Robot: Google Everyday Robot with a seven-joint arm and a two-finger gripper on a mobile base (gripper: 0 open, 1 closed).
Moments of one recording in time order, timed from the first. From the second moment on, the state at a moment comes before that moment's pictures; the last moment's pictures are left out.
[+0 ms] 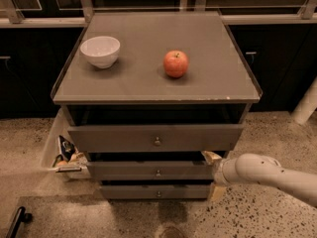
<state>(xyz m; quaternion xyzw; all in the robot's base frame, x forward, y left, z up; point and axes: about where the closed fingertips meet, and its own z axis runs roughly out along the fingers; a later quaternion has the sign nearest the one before) 0.538 -0.210 0.458 -0.71 0.64 -0.02 0.29</state>
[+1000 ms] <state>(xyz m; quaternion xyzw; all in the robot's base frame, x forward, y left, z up) 0.568 -0.203 0.424 -0.72 0.62 -0.02 0.30</state>
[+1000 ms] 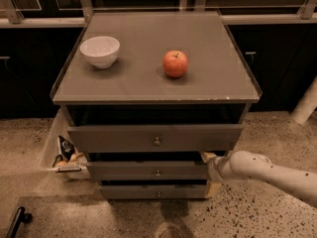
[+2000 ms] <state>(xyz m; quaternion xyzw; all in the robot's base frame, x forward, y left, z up) 0.589 -0.194 0.394 -0.73 0.60 0.03 0.32</state>
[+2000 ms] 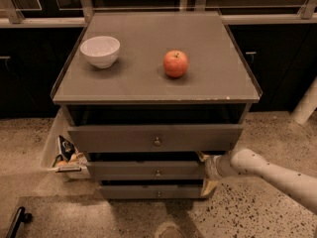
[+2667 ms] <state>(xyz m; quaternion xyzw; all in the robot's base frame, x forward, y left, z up) 0.597 -0.190 0.390 -0.73 0.60 0.05 0.33</state>
